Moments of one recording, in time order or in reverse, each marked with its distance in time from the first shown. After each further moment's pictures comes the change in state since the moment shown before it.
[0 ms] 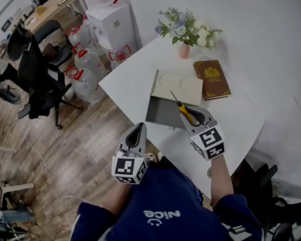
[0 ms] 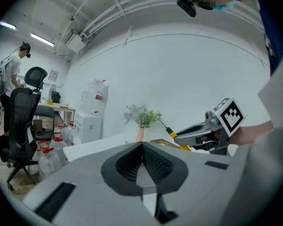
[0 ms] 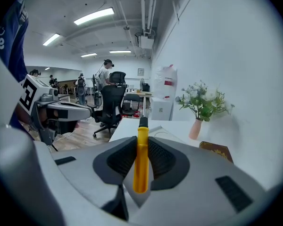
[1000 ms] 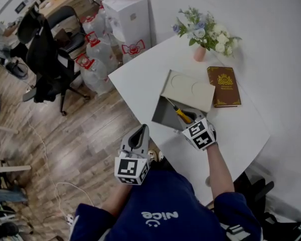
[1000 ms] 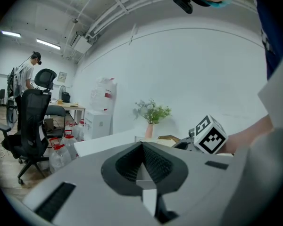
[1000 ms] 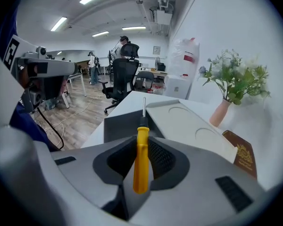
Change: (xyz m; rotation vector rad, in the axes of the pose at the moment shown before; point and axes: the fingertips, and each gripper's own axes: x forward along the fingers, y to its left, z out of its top) left arm -0.001 0.016 -0.018 -0.012 0.033 0.116; right arm 0.092 0.011 -0.081 -0.121 0.259 0.165
